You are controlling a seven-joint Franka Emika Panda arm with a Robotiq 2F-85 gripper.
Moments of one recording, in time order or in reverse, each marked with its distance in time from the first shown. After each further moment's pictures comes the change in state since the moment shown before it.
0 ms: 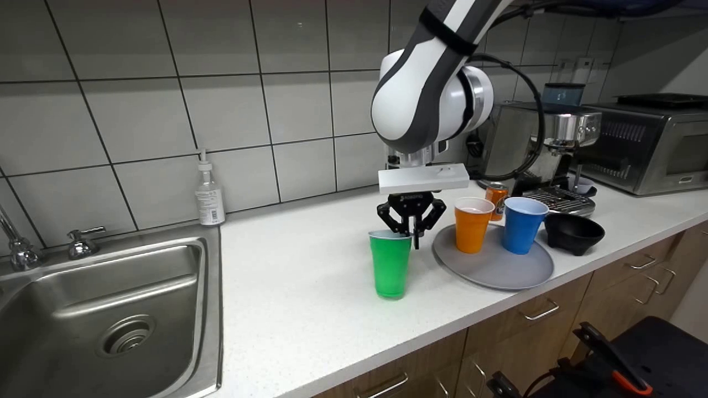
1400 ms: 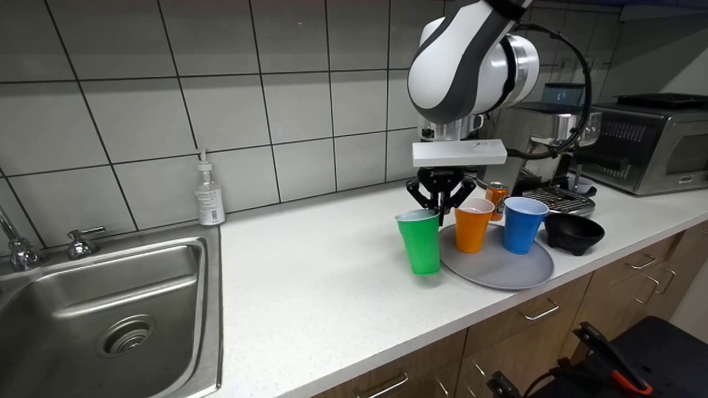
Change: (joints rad) arm -0.044 -0.149 -0.077 -0.080 0.004 -0.005 -0.059
